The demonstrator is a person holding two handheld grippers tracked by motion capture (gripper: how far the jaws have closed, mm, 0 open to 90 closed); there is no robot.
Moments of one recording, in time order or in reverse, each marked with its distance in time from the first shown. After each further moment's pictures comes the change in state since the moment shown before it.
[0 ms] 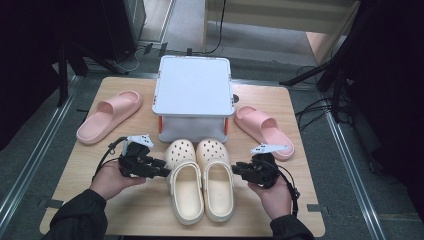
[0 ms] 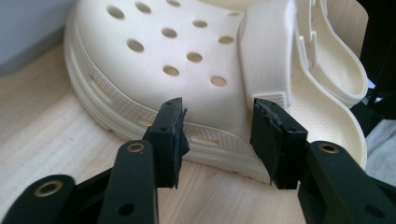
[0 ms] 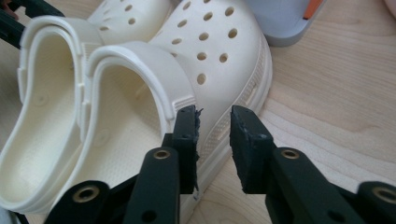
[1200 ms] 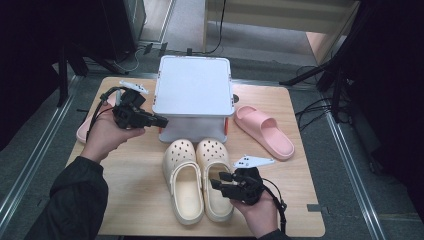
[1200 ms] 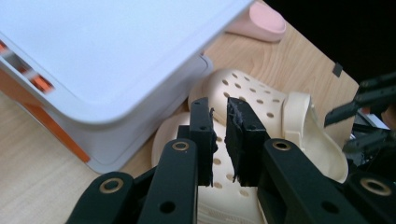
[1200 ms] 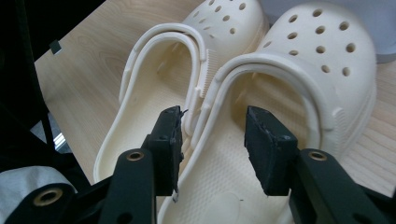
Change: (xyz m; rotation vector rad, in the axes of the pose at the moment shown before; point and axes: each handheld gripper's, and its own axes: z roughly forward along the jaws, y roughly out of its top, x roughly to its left) left arm 0.028 0.108 -0.064 -0.083 0.050 -0.032; right arm 0.065 -0.007 0.001 -0.036 0.106 -0.045
